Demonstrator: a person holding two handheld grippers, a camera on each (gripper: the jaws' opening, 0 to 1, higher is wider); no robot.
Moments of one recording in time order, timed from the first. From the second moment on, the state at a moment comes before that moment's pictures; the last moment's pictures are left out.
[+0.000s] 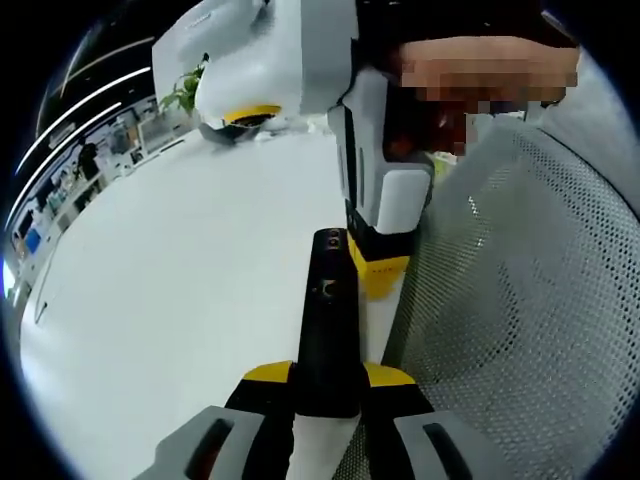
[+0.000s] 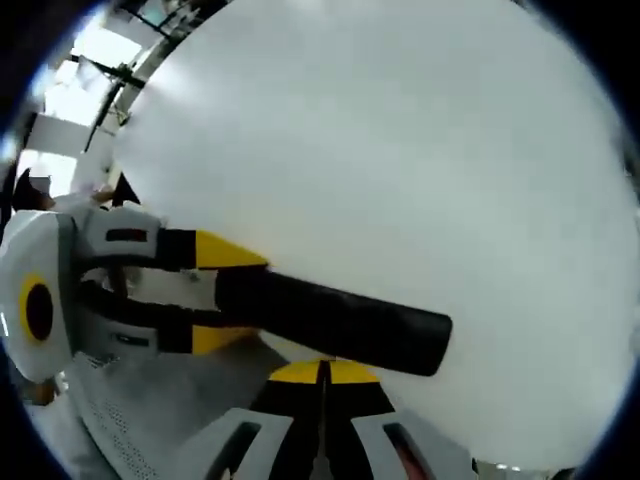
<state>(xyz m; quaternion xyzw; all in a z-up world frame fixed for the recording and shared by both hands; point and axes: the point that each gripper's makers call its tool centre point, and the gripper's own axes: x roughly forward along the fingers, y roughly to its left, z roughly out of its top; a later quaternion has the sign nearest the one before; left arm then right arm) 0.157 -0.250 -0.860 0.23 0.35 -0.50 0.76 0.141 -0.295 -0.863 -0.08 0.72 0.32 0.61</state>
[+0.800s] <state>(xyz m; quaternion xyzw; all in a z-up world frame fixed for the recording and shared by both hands) 0.157 -0.251 -0.861 0.22 0.35 -0.50 0.76 0.163 -0.284 -0.850 -0.09 0.67 0.33 0.65</state>
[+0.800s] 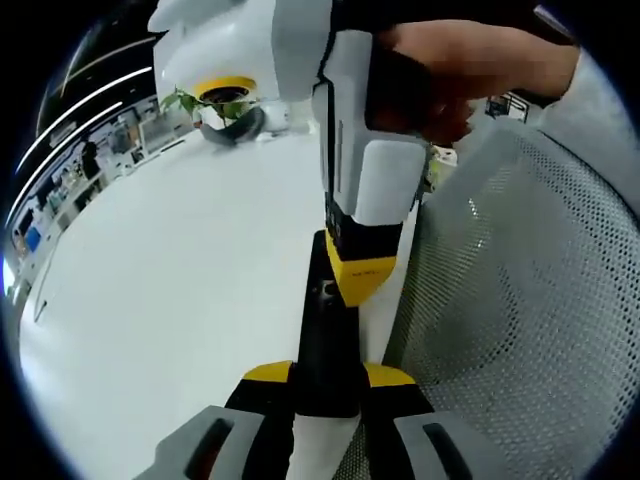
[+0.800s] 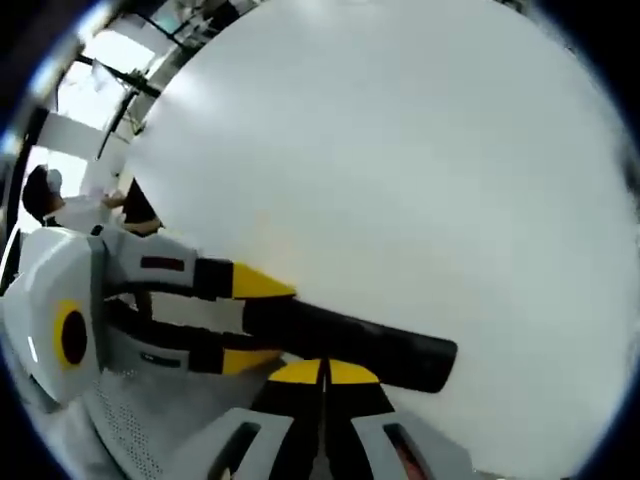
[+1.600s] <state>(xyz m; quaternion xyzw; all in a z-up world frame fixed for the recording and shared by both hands) 0.157 -0.252 -0.860 0.22 0.35 -0.50 0.76 0.160 -0.287 -0.858 -0.11 0.65 0.34 0.66</state>
